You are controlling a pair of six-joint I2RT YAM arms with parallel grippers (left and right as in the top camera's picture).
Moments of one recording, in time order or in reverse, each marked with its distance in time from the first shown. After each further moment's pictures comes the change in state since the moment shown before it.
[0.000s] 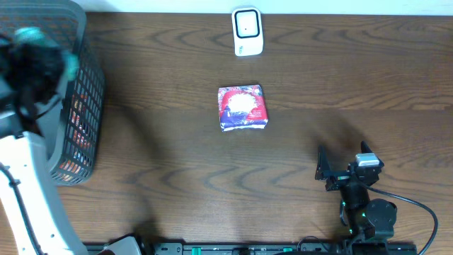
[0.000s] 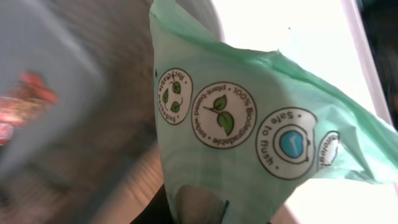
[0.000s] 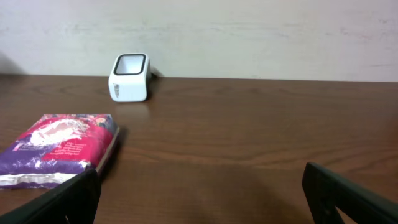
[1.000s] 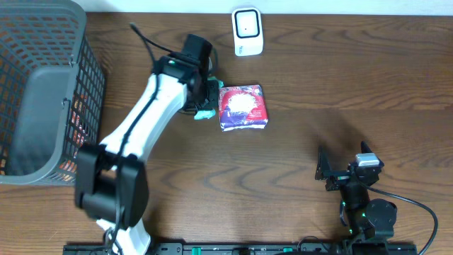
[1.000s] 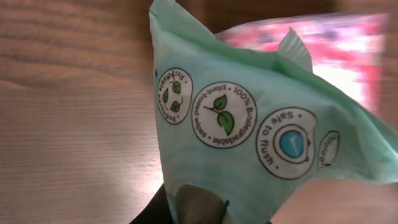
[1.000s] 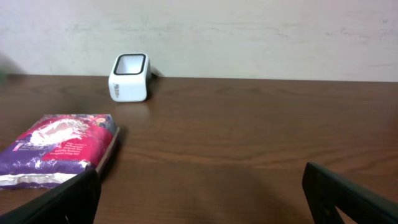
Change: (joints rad) left arm -0.771 0.510 -0.011 -0.163 -0.270 0.337; right arm 0.000 0.000 0.000 0.000 0.000 0.000
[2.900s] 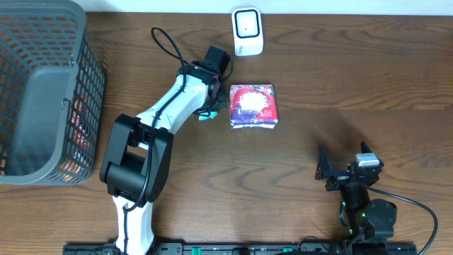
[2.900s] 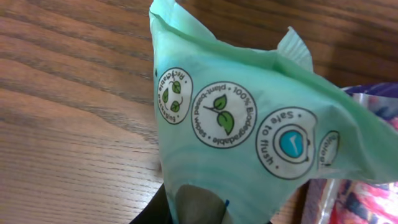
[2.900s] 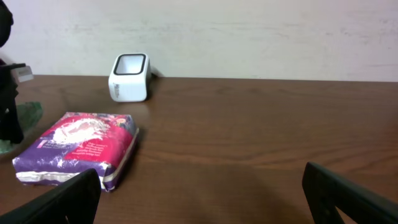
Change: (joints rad) left arm -0.063 0.183 -0.001 0.164 -0.200 -0.180; right arm 0.000 0.000 0.000 0.000 0.000 0.000
